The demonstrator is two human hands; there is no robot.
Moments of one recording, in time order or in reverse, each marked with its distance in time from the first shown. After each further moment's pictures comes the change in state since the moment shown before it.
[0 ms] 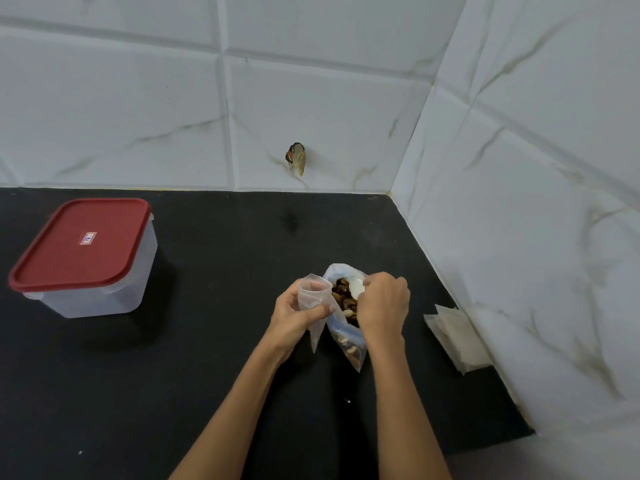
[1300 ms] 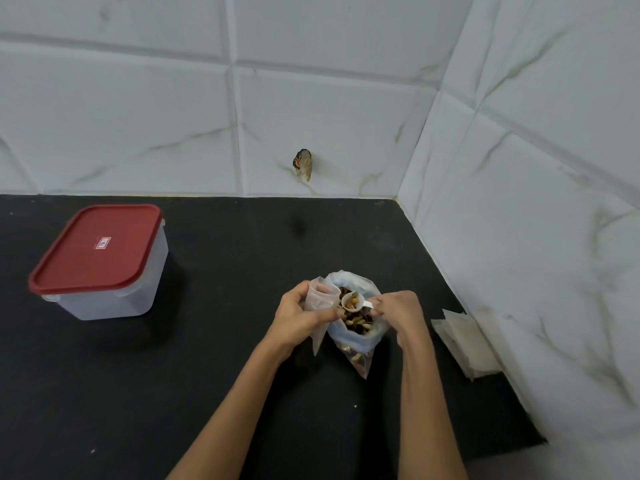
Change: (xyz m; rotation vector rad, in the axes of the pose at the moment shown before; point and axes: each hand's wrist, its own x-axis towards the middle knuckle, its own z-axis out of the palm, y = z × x) left_hand -0.001 0.017 0.000 0.132 0.051 -0.123; right_hand 0.028 0.026 0.006 0.549 -0.467 0.487
